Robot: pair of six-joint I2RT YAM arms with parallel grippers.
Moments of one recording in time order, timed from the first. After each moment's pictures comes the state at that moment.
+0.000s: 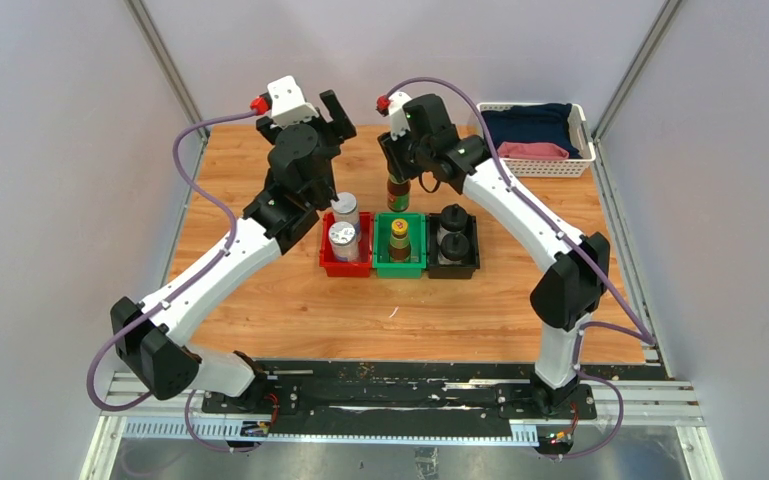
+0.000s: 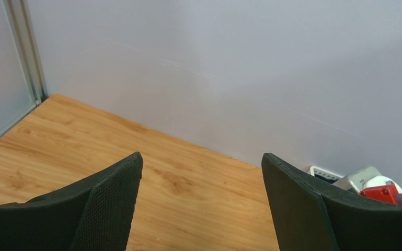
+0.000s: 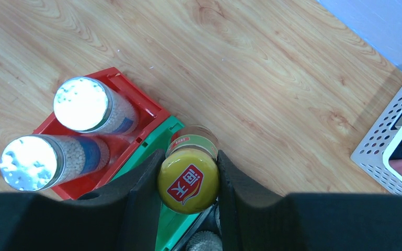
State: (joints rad) left arm -0.66 1.37 1.36 0.18 -0.87 -0.21; right arm 0.63 1.86 1.92 -0.63 0.00 -0.09
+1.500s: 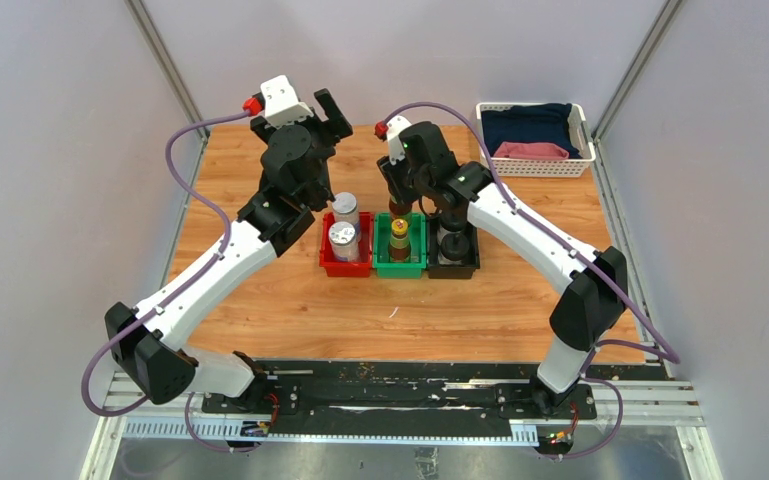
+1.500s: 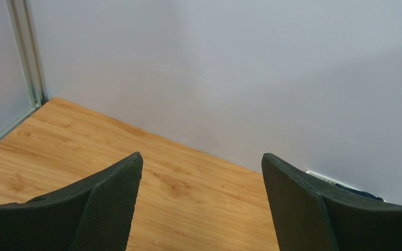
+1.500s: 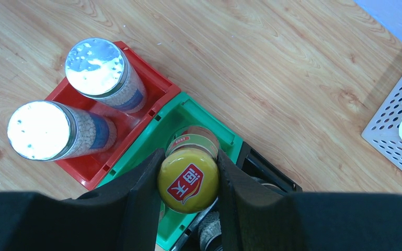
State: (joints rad) left arm -0.66 1.34 1.36 0.18 -0.87 -0.21; right arm 0.72 1.71 1.66 -0.54 0.10 -0.07
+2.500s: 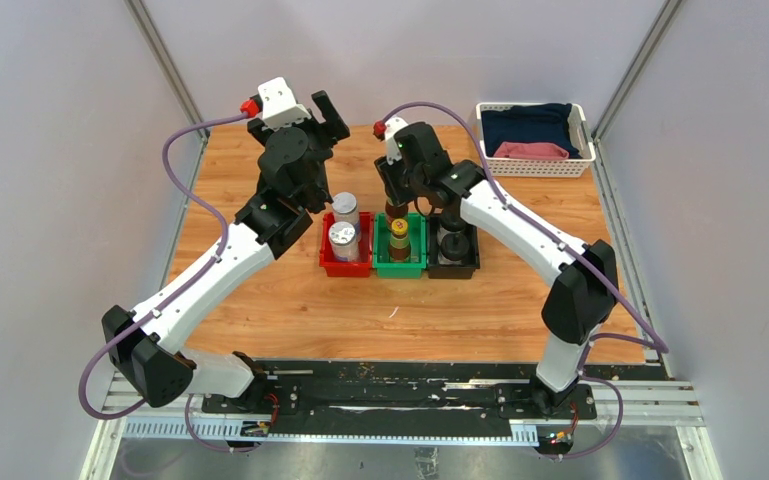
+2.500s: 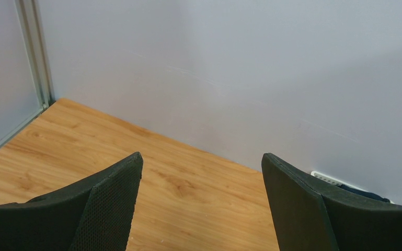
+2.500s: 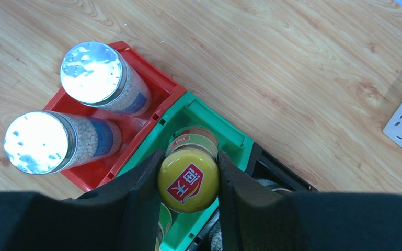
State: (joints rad) left arm -0.66 1.32 1.34 0.18 -0.88 -0.19; right arm 0.71 1.75 1.68 -0.53 0.09 -0.01
